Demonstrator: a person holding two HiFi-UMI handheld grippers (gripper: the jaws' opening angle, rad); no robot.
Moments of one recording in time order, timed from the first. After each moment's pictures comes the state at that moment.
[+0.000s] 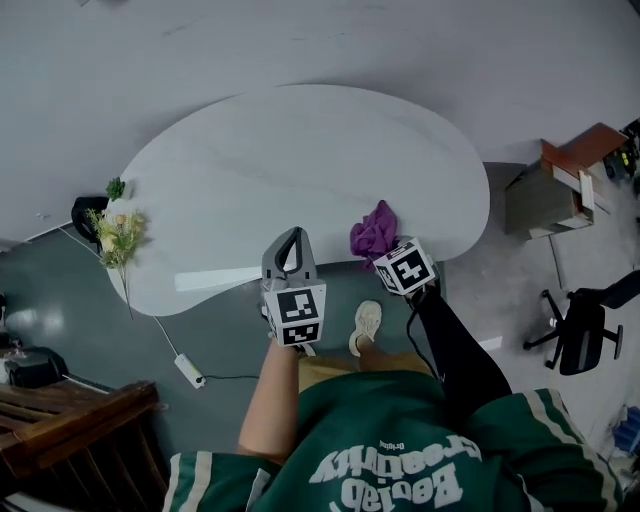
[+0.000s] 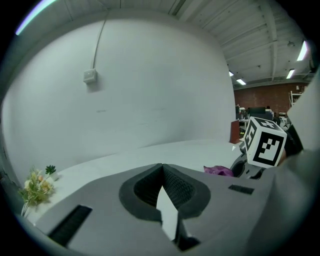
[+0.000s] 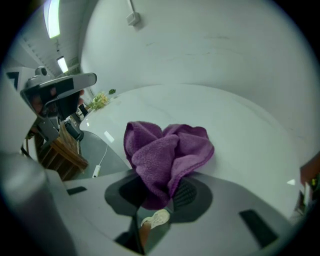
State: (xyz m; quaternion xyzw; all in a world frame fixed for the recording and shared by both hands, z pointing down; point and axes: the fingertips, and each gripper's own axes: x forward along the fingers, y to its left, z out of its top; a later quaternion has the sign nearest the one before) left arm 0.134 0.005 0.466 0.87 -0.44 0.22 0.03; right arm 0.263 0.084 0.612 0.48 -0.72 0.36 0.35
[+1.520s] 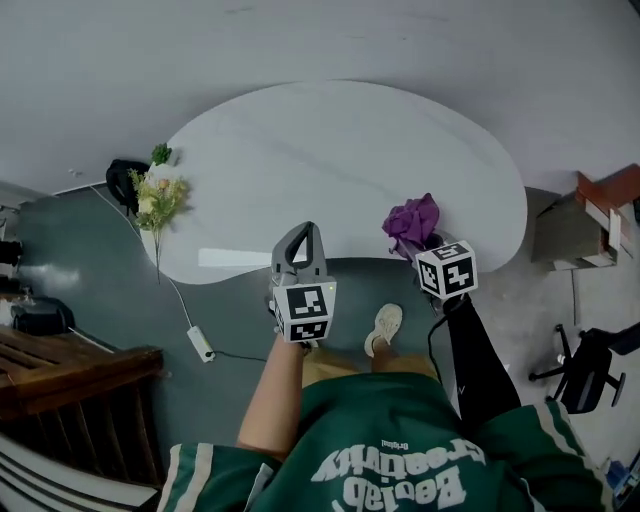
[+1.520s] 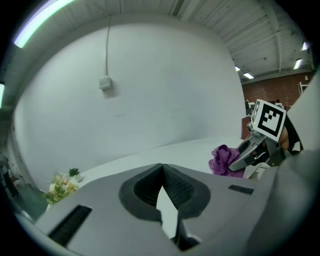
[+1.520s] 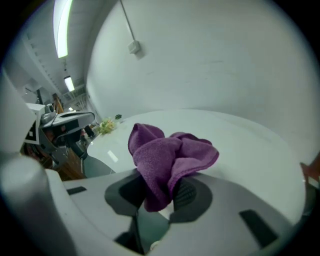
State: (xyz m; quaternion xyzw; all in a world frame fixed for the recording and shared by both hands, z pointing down) left arm 0.076 0.007 0.437 0.84 -0.49 0.23 0.01; right arm 0.256 0.057 0.540 0.51 -0.76 0.33 0.24
